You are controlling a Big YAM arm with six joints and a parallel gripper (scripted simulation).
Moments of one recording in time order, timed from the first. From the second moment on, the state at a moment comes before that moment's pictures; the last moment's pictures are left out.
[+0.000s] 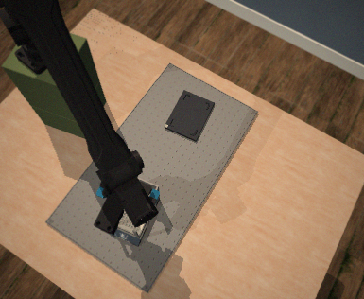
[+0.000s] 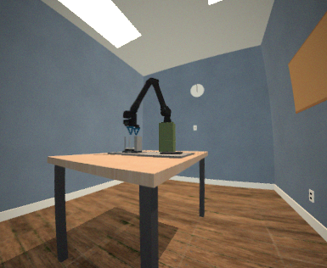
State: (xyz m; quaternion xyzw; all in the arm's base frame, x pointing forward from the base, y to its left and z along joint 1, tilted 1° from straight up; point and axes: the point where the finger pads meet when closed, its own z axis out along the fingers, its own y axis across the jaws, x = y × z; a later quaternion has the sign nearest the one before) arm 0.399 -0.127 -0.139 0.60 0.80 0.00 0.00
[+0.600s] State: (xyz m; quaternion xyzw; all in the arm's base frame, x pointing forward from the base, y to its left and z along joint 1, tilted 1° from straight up) arm 0.399 -0.127 -0.166 0.60 0.80 0.00 0.00
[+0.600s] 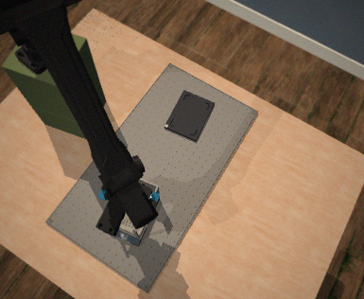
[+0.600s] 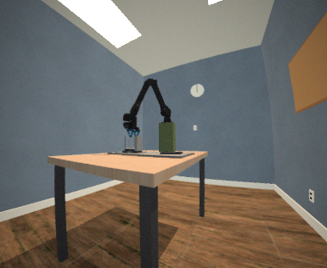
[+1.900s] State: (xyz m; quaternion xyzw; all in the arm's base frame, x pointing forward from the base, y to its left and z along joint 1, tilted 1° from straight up) arm 0.393 -0.125 -0.226 0.60 0.80 0.00 -0.01
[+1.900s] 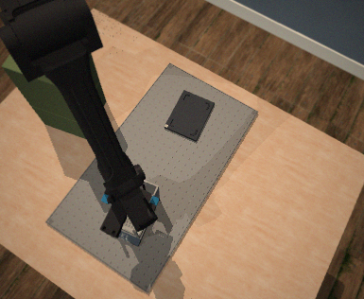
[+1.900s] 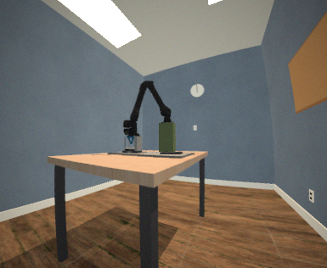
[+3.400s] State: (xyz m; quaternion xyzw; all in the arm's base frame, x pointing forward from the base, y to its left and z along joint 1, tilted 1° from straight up) arm 0.399 -0.126 -0.274 0.60 0.80 0.00 0.00
